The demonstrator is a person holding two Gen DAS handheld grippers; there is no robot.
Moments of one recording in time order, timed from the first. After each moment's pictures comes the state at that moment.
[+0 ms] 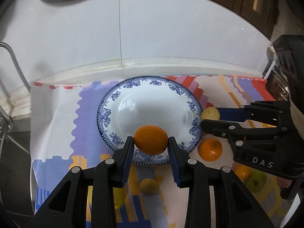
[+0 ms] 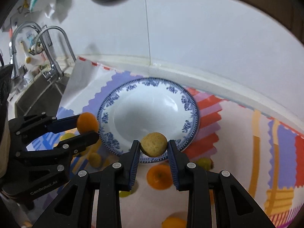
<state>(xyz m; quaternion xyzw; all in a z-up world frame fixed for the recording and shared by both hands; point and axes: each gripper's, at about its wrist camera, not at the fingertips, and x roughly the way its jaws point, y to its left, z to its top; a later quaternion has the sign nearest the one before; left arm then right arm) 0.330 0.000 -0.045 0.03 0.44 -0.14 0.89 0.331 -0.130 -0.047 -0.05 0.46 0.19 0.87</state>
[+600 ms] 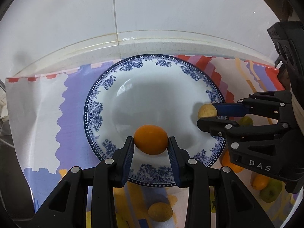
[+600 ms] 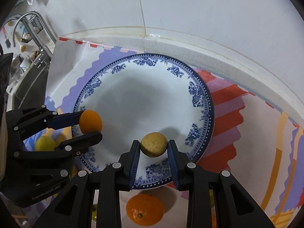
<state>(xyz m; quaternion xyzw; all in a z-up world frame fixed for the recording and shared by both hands) 0.376 -0.009 -0.089 0.04 0.51 -0.13 0.85 0.396 -0.124 -0.100 -0.07 0.53 0.22 0.82</state>
